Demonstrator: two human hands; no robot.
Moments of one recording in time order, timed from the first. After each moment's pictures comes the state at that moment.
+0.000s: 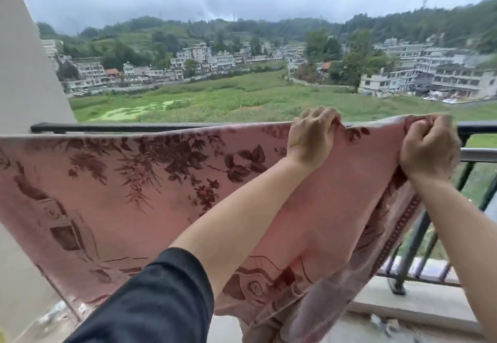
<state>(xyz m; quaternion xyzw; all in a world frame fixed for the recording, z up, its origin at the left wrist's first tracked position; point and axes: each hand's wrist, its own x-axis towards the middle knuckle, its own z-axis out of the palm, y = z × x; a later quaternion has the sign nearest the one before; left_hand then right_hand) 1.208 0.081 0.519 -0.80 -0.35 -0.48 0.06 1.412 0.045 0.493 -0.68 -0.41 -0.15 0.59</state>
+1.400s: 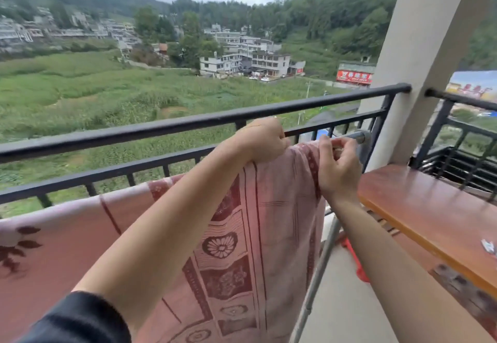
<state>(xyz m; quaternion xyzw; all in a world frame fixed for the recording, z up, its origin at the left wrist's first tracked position) 1.659 0.091 0.533 -0.95 -0.23 -0.13 -0.14 1.786 -0.016 0.435 -0.70 -0.25 -0.14 0.65</state>
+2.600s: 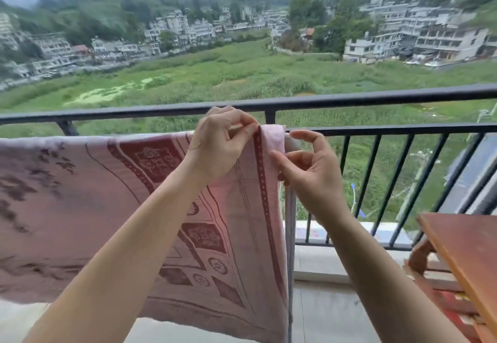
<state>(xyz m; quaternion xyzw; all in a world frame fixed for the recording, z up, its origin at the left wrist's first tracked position) 1.798 -0.054 0.506 -0.81 -0.38 -0.45 -0.02 1.970 -0.110 0.441 -0.39 -0.55 0.32 0.66</state>
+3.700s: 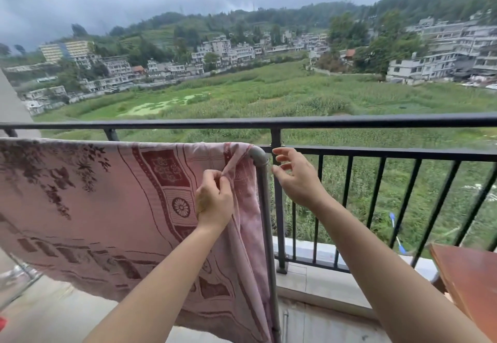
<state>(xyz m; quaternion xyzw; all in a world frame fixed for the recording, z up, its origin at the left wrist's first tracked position) 1.864 -0.105 0.406 -0.56 -0.61 -0.56 -0.04 2.059 -0.083 0.436 -0.48 -0.71 0.21 0.47</state>
